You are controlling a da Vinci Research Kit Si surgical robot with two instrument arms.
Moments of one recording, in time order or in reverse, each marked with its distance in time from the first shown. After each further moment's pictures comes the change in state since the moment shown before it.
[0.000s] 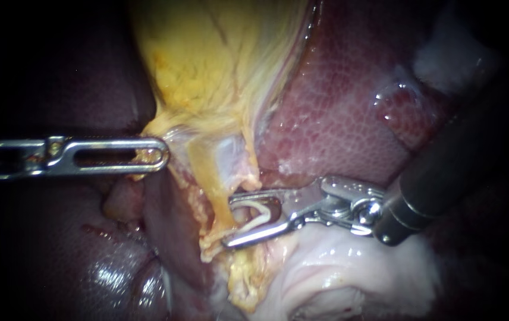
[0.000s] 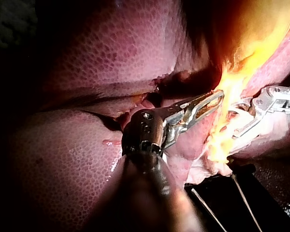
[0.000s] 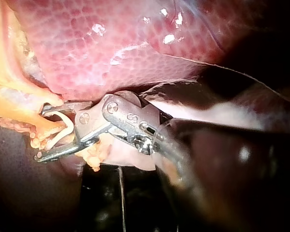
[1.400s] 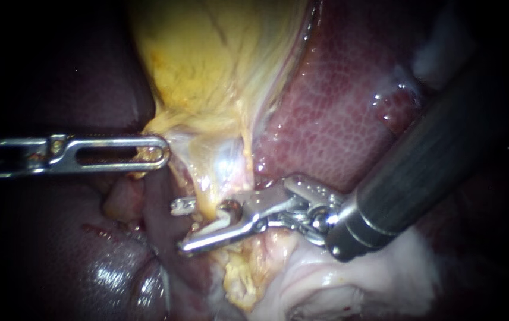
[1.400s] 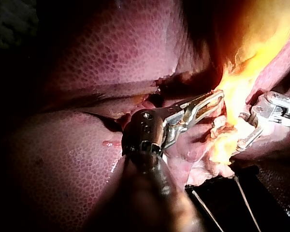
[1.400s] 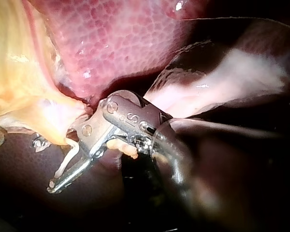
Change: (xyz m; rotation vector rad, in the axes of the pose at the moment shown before) right arm 0.005 -0.002 0.004 0.178 0.165 0.088; left arm 0.000 0.000 0.000 -0.003 -0.002 0.000
